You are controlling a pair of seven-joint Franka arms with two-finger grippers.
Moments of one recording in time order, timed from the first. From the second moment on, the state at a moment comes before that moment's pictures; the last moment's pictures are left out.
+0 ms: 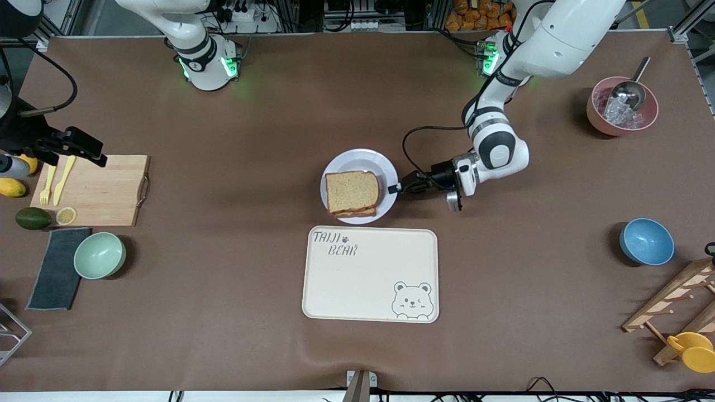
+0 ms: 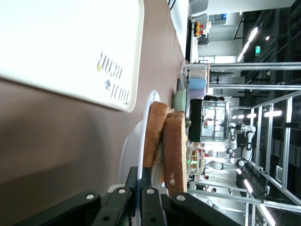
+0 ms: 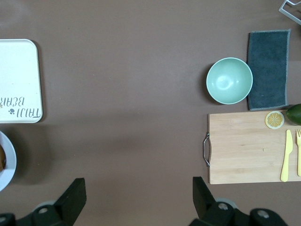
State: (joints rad) left arm -0.17 0.53 -0.30 -2.16 -1.99 2.20 1.19; right arm -0.05 0.03 0.07 -1.54 0.02 1.58 0.07
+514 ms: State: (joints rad) left arm -0.15 0.67 -0.29 -1.96 -2.04 2.20 1.19; right arm -0.05 0.05 0.07 -1.54 0.02 1.57 0.07
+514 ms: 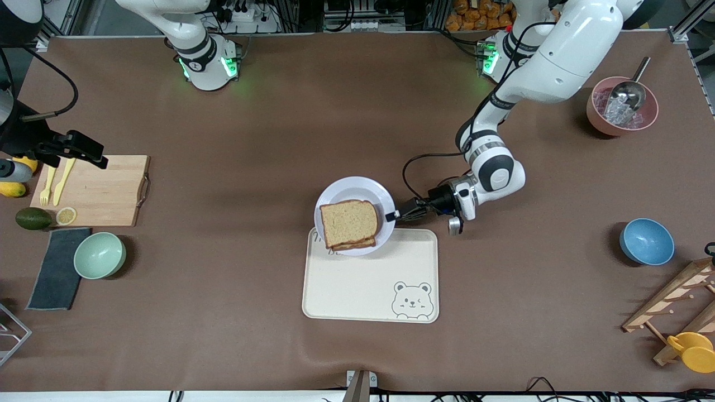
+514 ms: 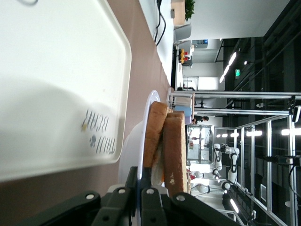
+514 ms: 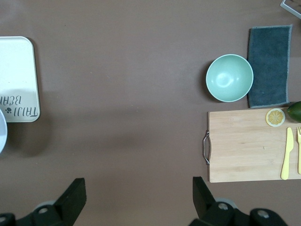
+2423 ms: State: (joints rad) left arm -0.15 0.88 -0.25 -1.76 -2.06 2.23 1.31; right arm -0.05 0.06 0.07 -1.54 0.02 1.57 0.07
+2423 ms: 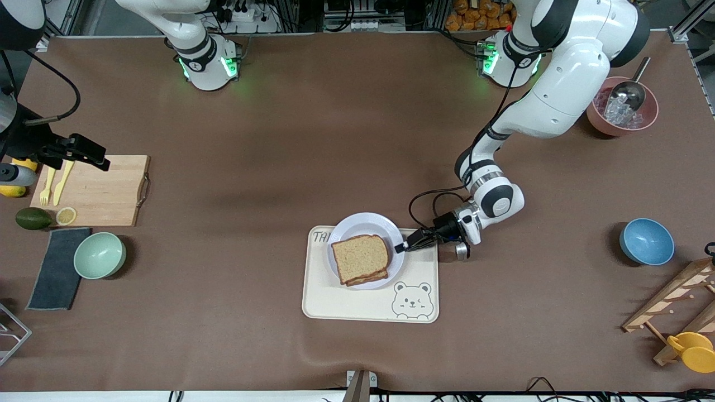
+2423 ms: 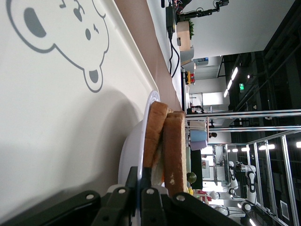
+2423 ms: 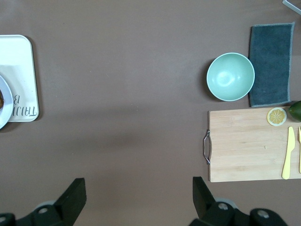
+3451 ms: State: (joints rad) left arm -0.10 0.84 -0.25 -1.73 -2.06 2.27 1.32; right arm -0.05 0.06 0.07 -1.54 0.02 1.57 0.07
